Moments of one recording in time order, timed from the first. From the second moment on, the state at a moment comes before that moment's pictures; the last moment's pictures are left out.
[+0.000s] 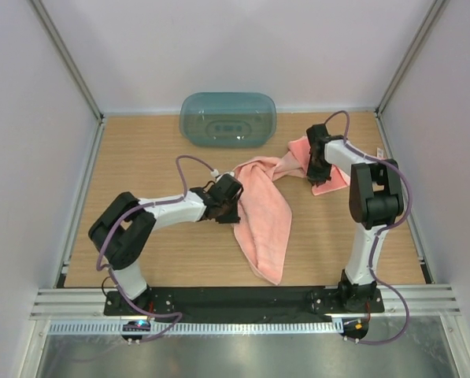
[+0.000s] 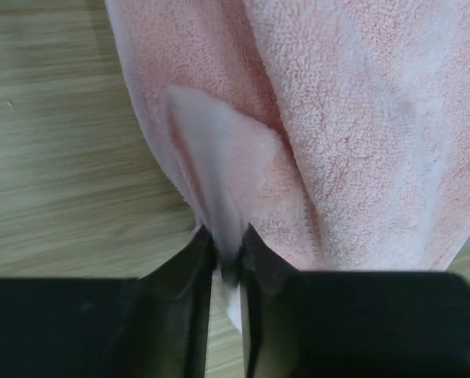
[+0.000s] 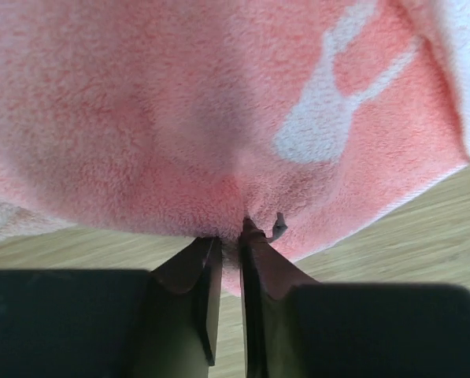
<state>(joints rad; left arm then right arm) -0.79 1.73 1.00 -0.28 -0.08 -0.77 0.15 2.00 1.42 -0.70 0.23 0.40</state>
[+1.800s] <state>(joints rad) -0.90 1.49 0.91 -0.50 -0.07 -0.79 -0.06 2.20 1.71 -0.56 -0.03 0.53</state>
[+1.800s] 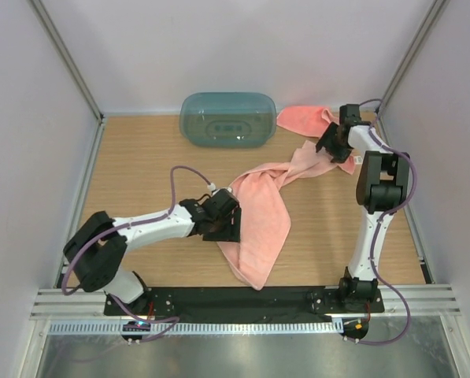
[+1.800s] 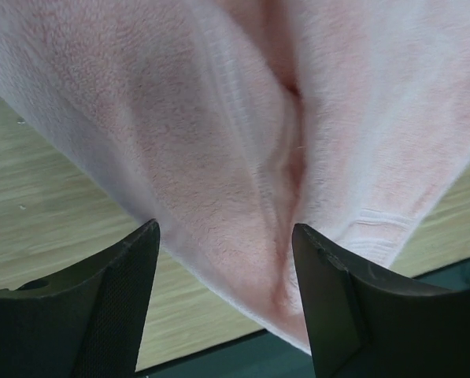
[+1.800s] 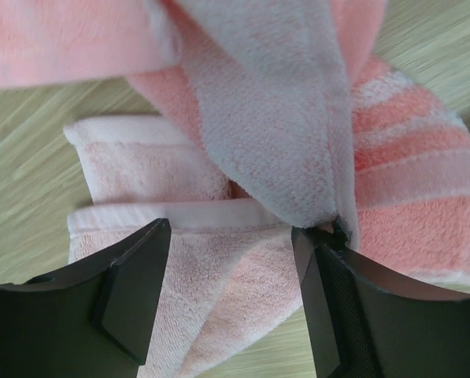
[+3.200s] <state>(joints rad) -0.73 1.17 0.93 -0.88 -0.25 -0.61 0.14 2.46 2.23 -0.80 0.27 0.39</state>
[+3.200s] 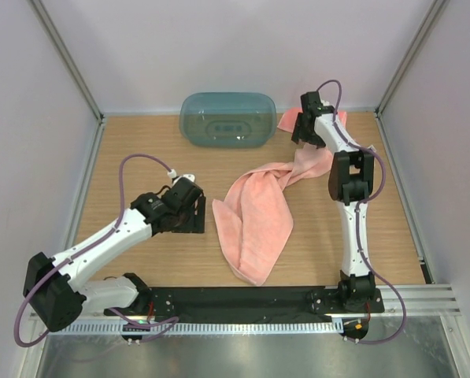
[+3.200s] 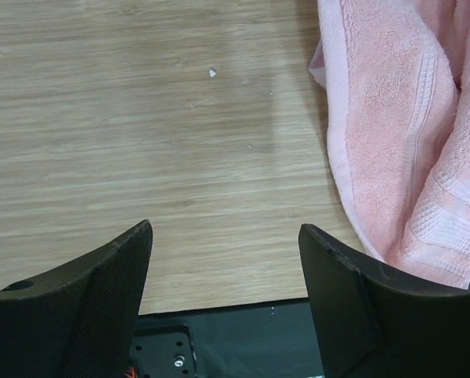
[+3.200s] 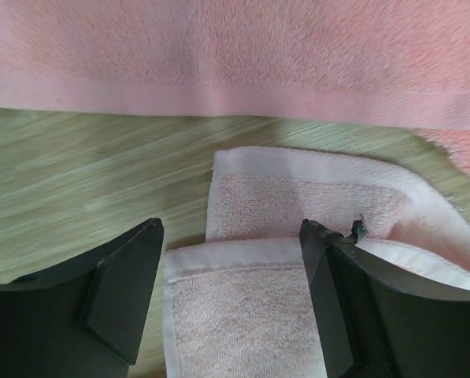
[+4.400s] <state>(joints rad) -0.73 1.15 0.91 -0.88 -0.27 -0.60 0.09 2.49 2.20 -0.77 0.22 0.40</state>
